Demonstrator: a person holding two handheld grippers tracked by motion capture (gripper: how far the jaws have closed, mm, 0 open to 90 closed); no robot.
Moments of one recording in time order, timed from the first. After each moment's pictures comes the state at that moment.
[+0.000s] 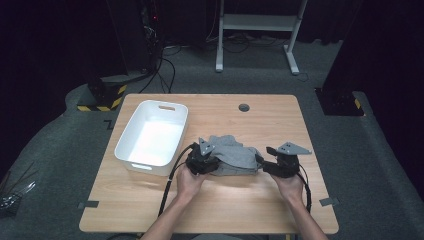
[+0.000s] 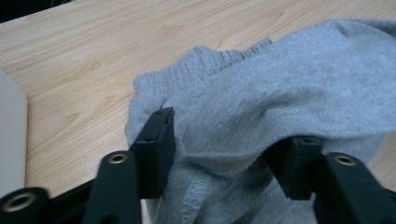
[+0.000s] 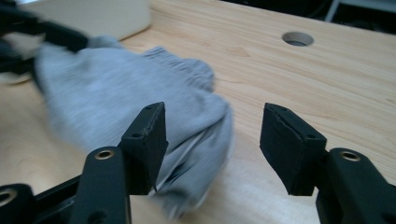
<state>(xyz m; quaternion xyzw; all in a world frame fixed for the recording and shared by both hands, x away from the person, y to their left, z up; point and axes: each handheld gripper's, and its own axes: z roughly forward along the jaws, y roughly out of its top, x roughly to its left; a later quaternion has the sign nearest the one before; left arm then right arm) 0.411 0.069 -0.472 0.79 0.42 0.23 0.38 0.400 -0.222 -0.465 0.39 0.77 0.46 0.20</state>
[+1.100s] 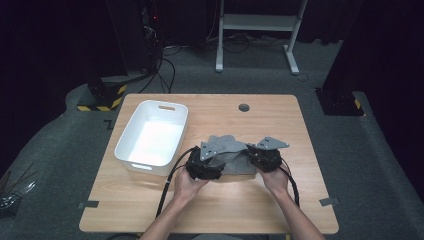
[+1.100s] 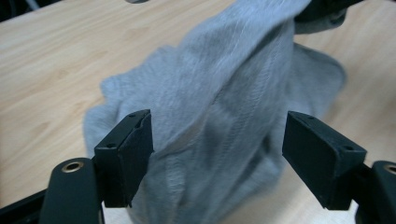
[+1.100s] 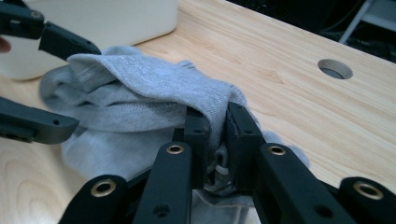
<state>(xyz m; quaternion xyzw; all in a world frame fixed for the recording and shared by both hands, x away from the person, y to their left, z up) 0.398 0.069 -0.469 0.81 0.38 0.22 0.39 0.423 -0.170 -0.456 0.34 0.81 0.44 0.21</state>
